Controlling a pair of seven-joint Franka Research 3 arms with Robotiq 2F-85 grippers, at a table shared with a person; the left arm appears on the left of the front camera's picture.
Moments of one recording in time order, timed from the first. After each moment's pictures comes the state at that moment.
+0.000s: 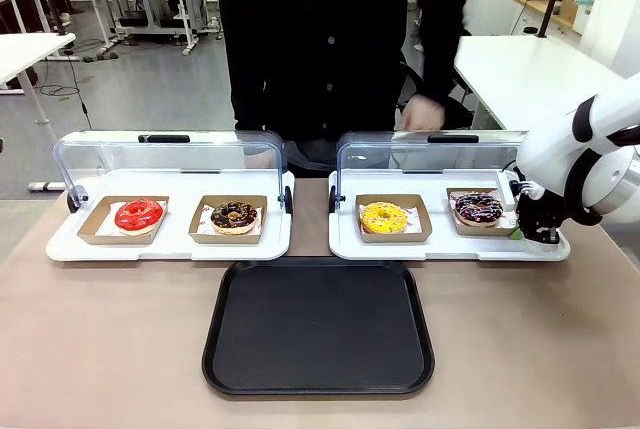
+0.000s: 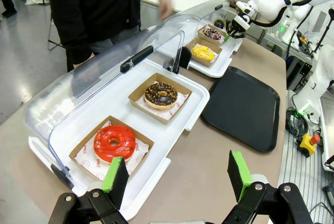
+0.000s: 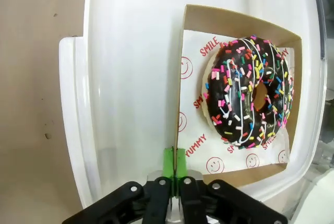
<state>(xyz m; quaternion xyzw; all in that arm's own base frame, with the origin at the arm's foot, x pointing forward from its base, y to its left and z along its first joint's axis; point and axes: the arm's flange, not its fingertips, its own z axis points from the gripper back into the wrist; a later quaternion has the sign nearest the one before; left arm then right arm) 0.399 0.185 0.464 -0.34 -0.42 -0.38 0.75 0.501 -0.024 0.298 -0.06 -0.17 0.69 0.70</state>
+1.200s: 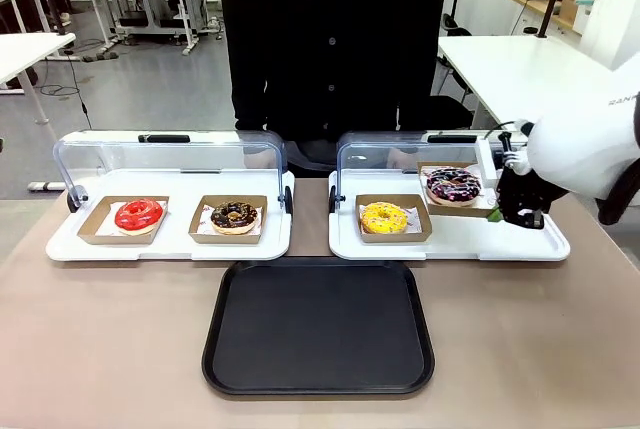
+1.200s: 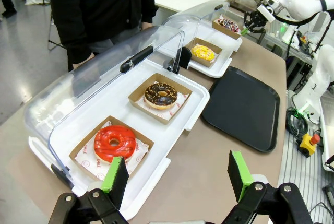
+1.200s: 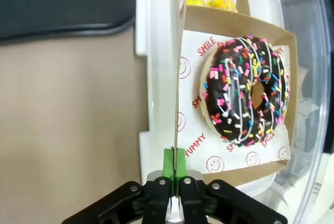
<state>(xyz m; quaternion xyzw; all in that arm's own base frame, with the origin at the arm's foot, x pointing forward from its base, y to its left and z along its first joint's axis) 0.398 0.185 0.465 -0.34 -0.42 -0.38 0.75 0.420 0.068 0.400 -0.06 -0.22 0.69 0.69</state>
